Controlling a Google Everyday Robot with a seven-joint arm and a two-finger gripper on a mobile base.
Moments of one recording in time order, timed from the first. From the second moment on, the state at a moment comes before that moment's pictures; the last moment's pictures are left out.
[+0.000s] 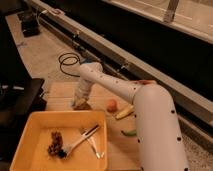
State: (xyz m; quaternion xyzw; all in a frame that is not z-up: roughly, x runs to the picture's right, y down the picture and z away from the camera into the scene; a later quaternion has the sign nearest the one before) arm -0.157 0.104 0.872 -0.37 -0.27 -0.09 0.88
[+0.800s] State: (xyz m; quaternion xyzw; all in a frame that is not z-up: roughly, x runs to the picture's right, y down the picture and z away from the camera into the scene) arm -0.049 0.086 0.900 -0.38 -0.20 -0.06 0.90
